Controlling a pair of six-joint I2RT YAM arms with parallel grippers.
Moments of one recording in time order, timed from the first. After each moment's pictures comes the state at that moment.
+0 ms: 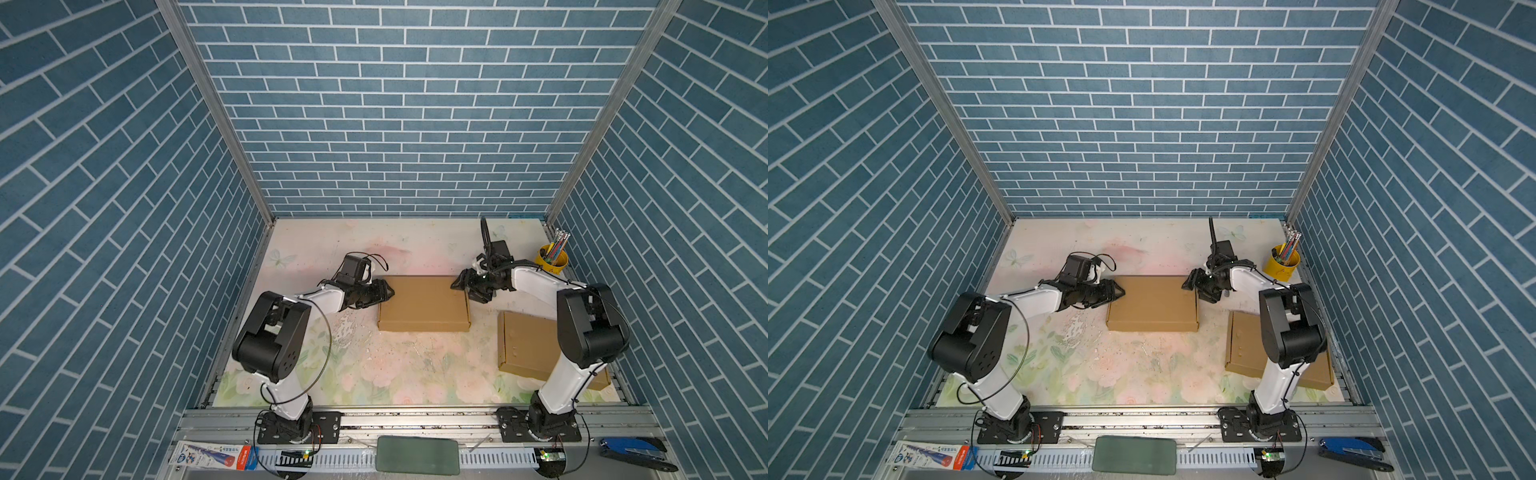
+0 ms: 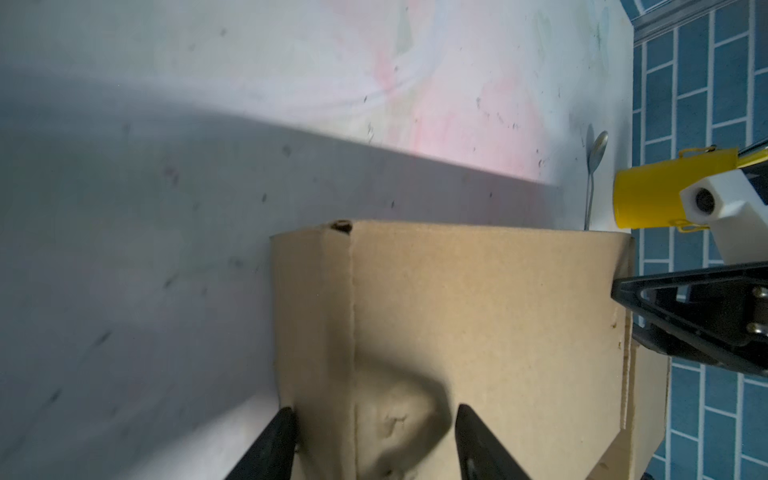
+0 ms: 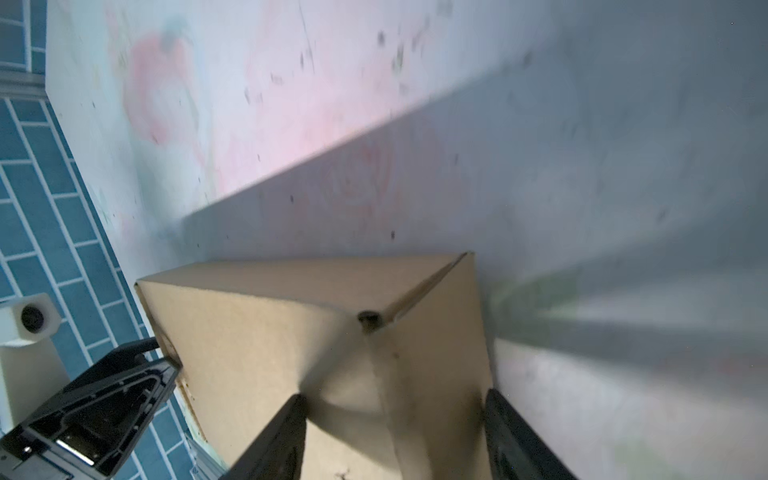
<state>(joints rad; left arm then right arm) -0.38 1.77 0.95 -0.05 0.44 -0.61 0.27 1.82 1.18 -0.49 -0.48 0.59</state>
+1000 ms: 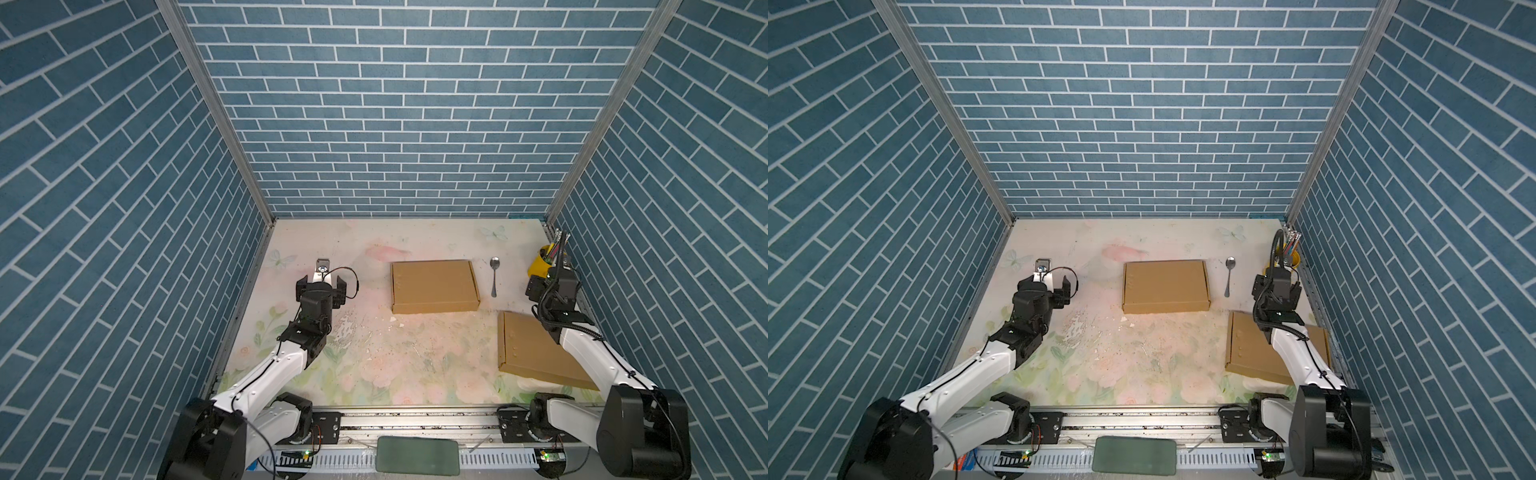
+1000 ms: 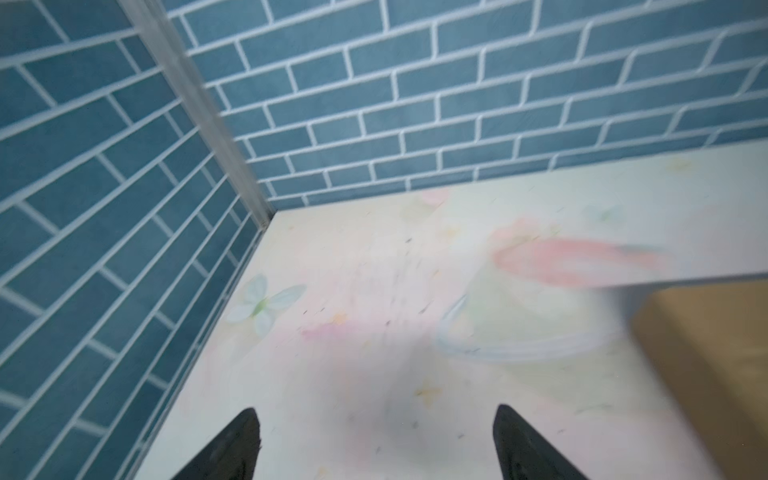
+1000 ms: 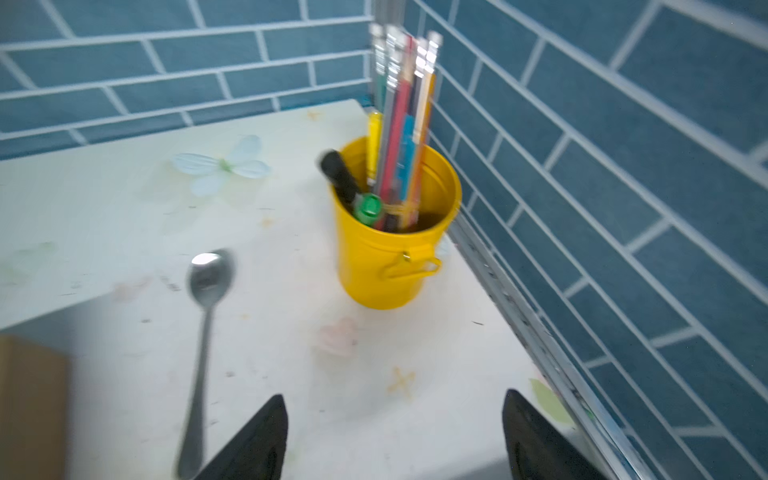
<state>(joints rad) -0.32 1.09 0.42 0.28 -0.51 0.06 -0.02 1.15 0.55 0.05 0.36 0.11</state>
